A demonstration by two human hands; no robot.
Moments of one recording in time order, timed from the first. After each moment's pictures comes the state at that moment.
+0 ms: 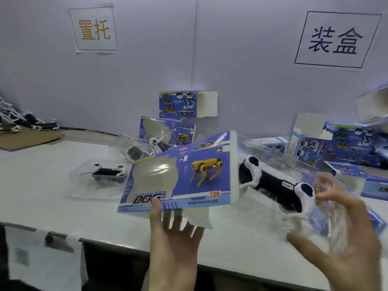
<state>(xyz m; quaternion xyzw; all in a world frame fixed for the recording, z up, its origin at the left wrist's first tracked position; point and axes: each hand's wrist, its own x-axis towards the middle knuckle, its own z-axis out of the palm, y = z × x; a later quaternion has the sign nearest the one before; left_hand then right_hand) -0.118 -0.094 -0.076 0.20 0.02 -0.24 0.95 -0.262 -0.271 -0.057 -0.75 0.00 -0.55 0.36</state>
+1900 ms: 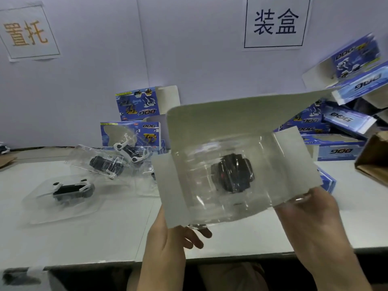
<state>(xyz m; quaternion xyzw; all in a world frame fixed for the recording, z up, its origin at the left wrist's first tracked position) -0.147 -0.104 -0.041 0.66 -0.23 -0.28 0.66 -0.279 -0.260 -0.054 -0.65 -0.04 -0.51 0.56</state>
